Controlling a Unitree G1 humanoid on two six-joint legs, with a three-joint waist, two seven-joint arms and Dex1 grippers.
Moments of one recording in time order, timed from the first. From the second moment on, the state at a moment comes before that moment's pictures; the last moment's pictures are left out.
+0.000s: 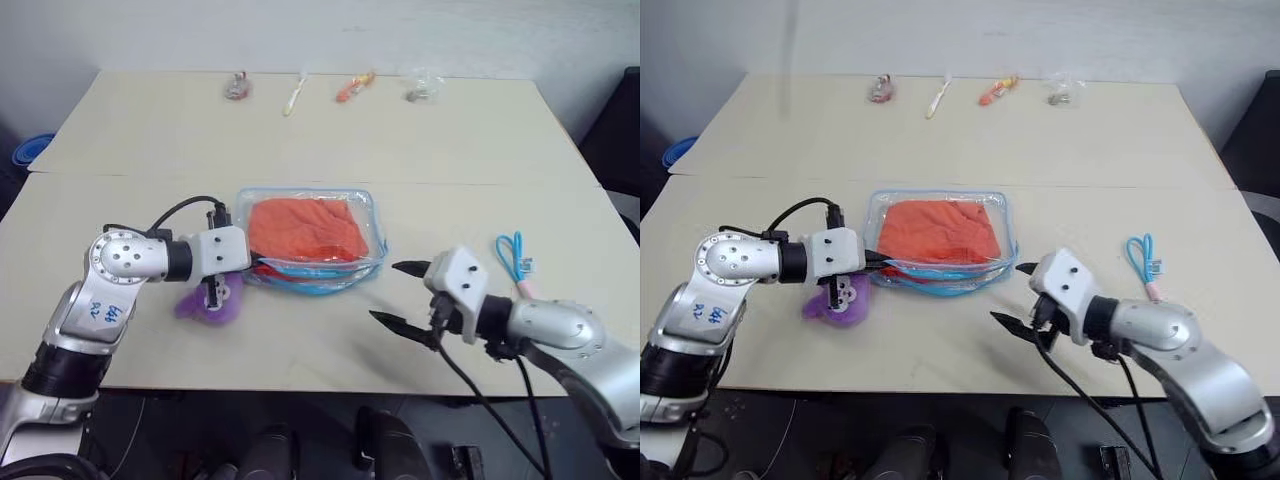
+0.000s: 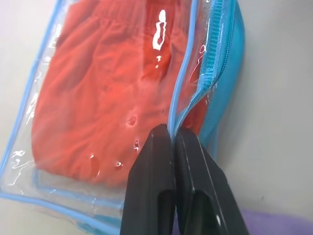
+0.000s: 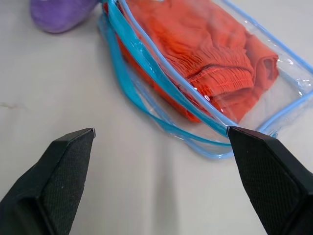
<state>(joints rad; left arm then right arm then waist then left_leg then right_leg) -0.44 0.80 -0.07 -0.24 -0.04 0.29 -0.97 -0.16 -0.77 0.06 -0.72 0.45 0.72 0.58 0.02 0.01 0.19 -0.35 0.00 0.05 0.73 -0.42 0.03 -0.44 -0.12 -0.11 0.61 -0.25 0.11</state>
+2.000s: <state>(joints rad) -0.46 0.76 -0.09 -0.31 -0.05 0.39 -0.88 -0.56 -0.42 0.50 0.00 -0.47 -0.01 0.53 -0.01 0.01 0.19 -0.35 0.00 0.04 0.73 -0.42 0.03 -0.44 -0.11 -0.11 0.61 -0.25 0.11</state>
